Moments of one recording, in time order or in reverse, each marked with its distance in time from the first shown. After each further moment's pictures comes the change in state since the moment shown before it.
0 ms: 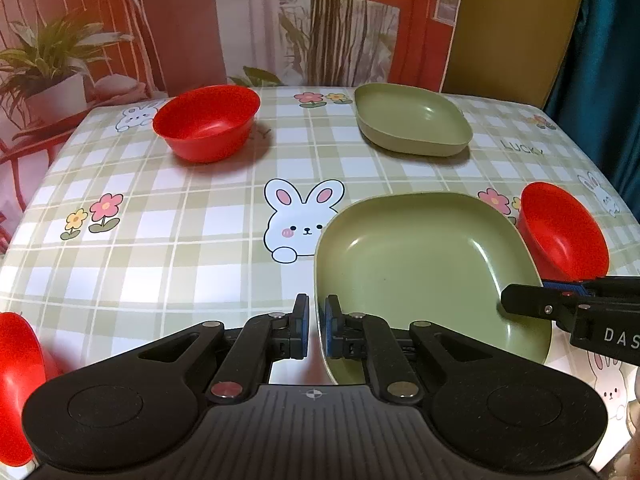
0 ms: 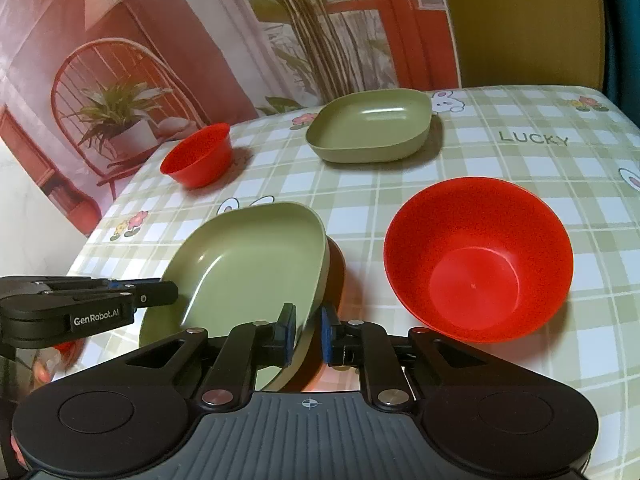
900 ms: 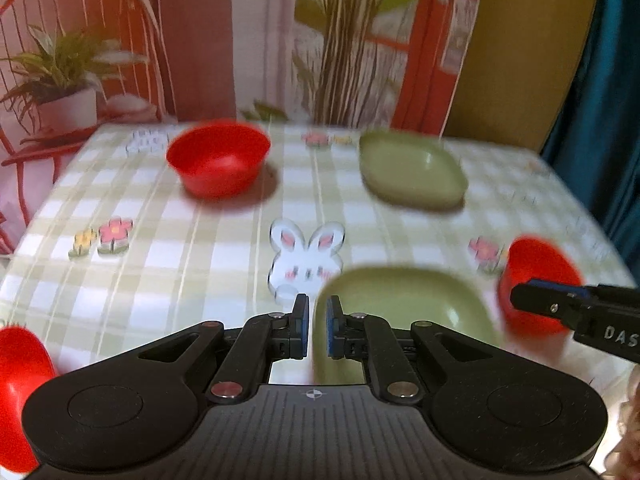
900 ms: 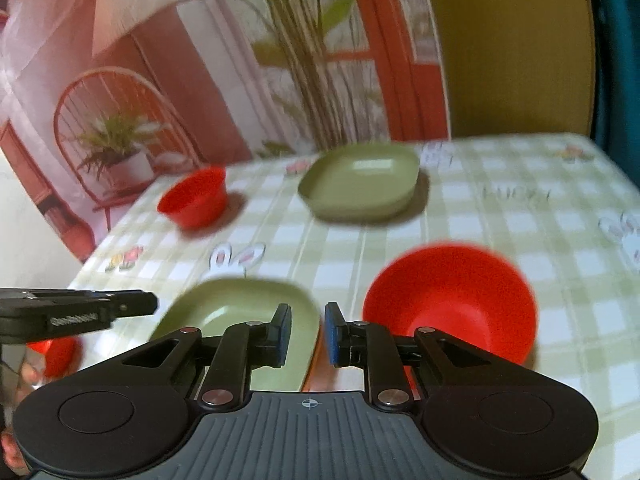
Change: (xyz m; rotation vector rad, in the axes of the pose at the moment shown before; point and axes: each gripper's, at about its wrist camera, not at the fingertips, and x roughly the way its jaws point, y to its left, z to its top) left arm -0.023 0.008 0.017 -0.072 -0.113 -0.028; right arm -0.026 -0.006 0.025 -0.053 -0.157 -0.043
